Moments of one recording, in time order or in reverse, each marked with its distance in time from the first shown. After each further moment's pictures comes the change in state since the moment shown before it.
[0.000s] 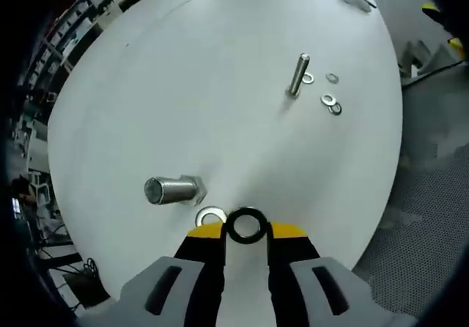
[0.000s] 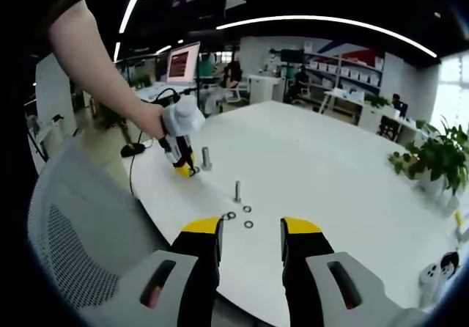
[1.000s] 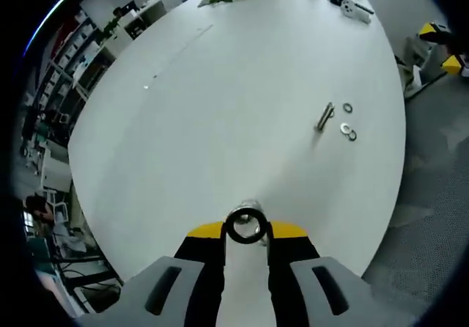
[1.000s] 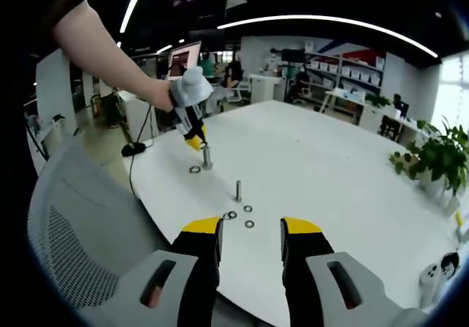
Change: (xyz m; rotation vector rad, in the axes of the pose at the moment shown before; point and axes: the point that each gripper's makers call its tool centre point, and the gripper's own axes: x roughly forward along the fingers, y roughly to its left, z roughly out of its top) left arm -0.044 0.052 0.036 0.071 -0.084 0.087; right arm 0.000 0.001 -0.001 -0.003 0.004 0.004
